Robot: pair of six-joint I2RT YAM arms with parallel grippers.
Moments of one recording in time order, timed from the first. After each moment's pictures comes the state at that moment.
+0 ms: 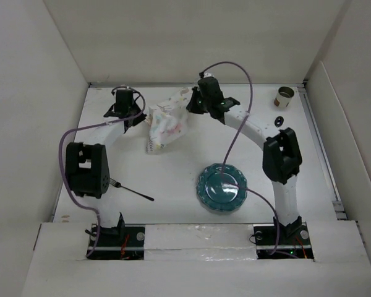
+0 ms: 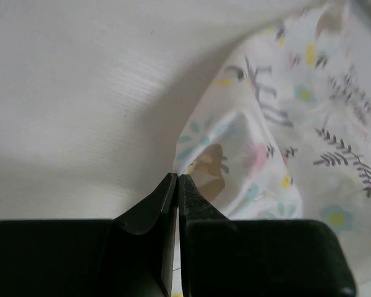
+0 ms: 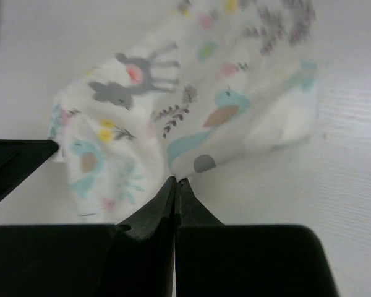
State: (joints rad) left arm -0.12 1.79 1.24 -0.20 -0.01 -0.65; right arm 0.58 2.13 1.81 -0.26 0.03 0.59
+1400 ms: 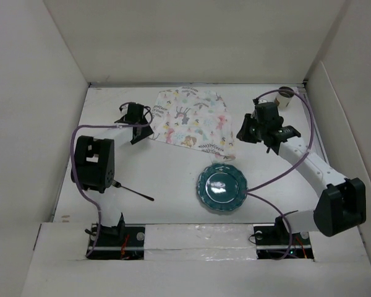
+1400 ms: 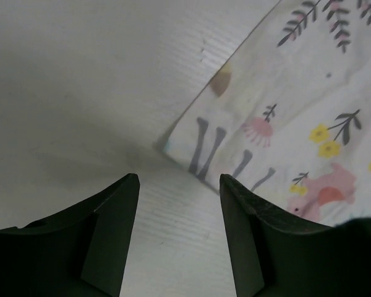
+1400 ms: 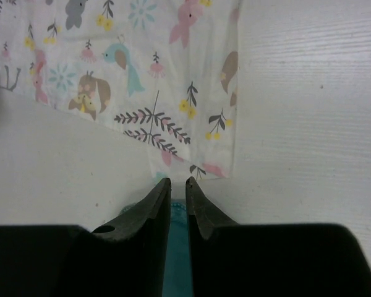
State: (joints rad) left arm -0.18 1.81 1.10 -0.26 -0.18 -0.64; right arm 0.32 1.37 1.09 -0.44 -0.04 0.45
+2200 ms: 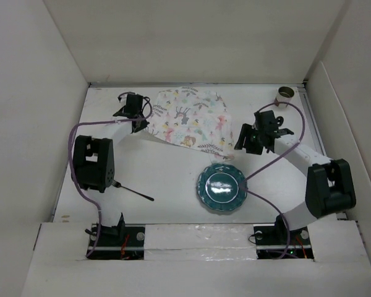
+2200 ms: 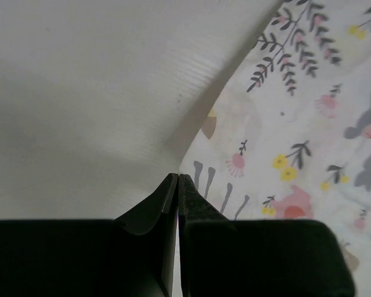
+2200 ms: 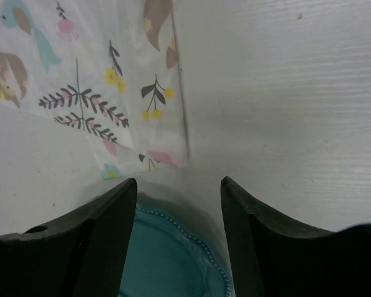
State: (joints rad) left arm -0.18 1.87 1.26 -0.29 -0.23 -0.60; right arm 0.23 1.47 0.97 -0.42 -0.12 0.48
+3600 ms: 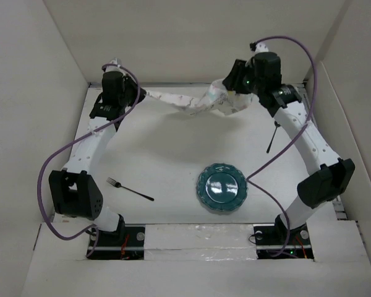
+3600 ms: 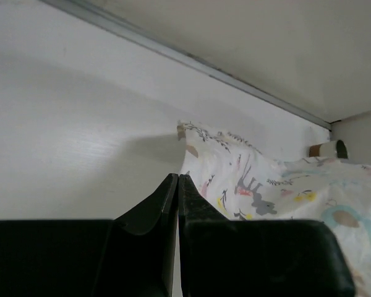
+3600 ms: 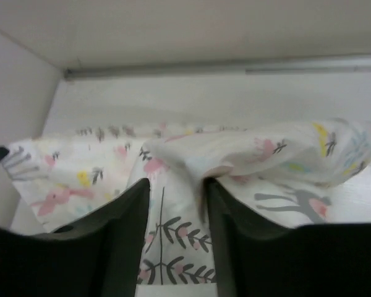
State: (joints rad) left arm -0.16 1.52 1.41 -0.25 0.06 -0.64; right arm 0.34 1.67 1.82 -0.48 -0.04 0.41
